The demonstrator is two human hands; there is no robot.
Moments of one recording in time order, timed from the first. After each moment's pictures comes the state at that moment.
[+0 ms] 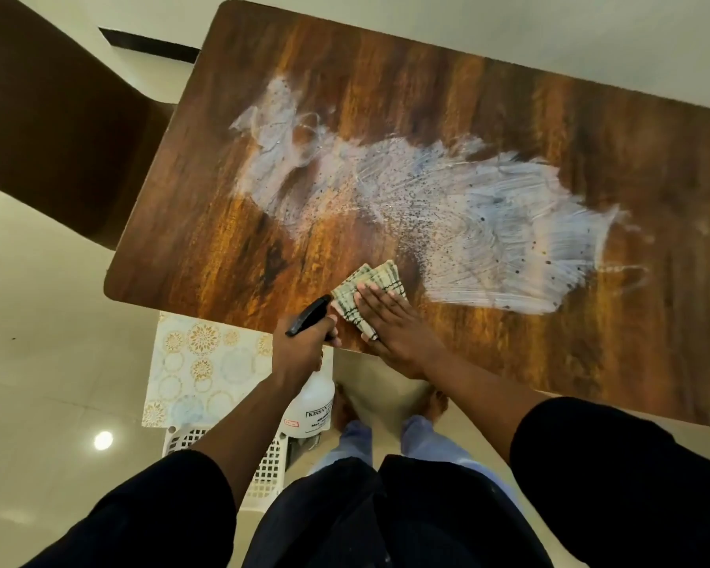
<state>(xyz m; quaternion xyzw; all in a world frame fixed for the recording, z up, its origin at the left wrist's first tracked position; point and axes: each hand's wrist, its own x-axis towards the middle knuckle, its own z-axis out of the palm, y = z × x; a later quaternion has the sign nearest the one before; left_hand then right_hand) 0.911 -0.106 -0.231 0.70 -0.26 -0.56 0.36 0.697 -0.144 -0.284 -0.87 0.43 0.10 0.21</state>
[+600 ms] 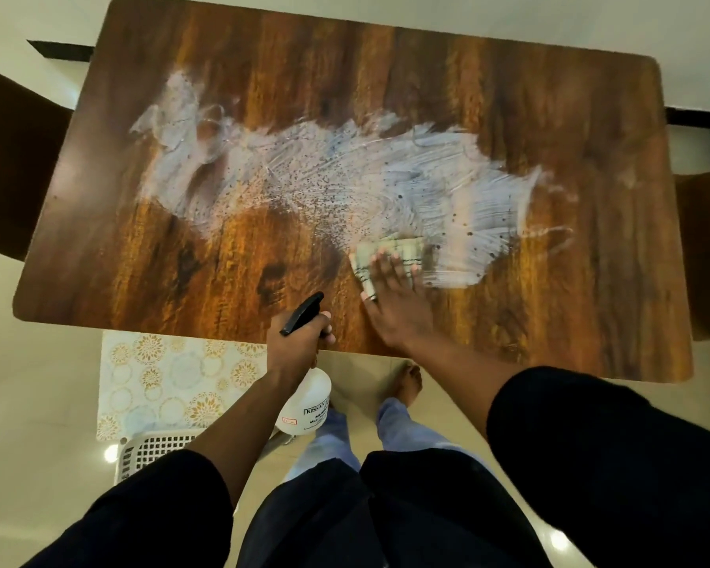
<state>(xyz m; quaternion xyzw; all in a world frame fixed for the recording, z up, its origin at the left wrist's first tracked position) 0.779 -0.100 -0.232 0.71 -0.28 -0.57 0.32 0.582 -0.148 -0.279 -0.73 0.63 0.09 0.25</state>
